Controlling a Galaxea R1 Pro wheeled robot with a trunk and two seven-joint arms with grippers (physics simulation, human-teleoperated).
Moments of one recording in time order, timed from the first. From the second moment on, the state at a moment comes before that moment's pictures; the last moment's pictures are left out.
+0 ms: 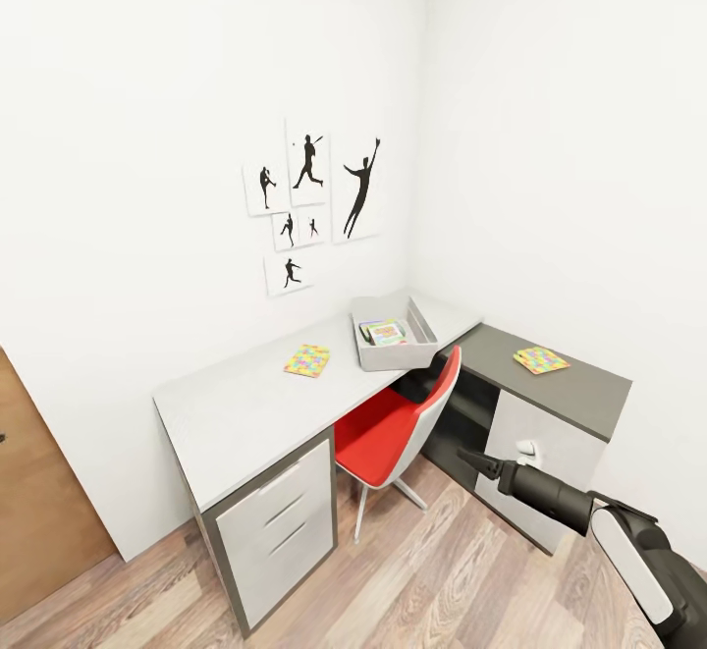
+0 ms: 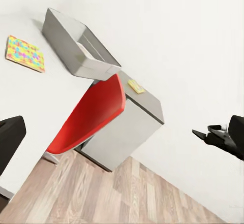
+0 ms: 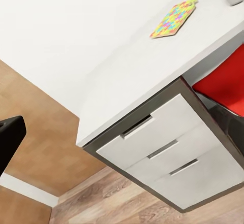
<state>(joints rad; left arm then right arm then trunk) -0.44 0.98 0.17 -0.64 0.73 0.53 -1.57 -0.35 -0.34 0.02 -1.14 -0.69 0.51 0.78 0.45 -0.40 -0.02</state>
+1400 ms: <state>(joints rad) -0.44 0.67 0.27 -1.10 0.72 0.83 -0.67 -0.35 -0.31 -0.02 -1.13 -0.69 0.50 0.77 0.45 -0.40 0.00</state>
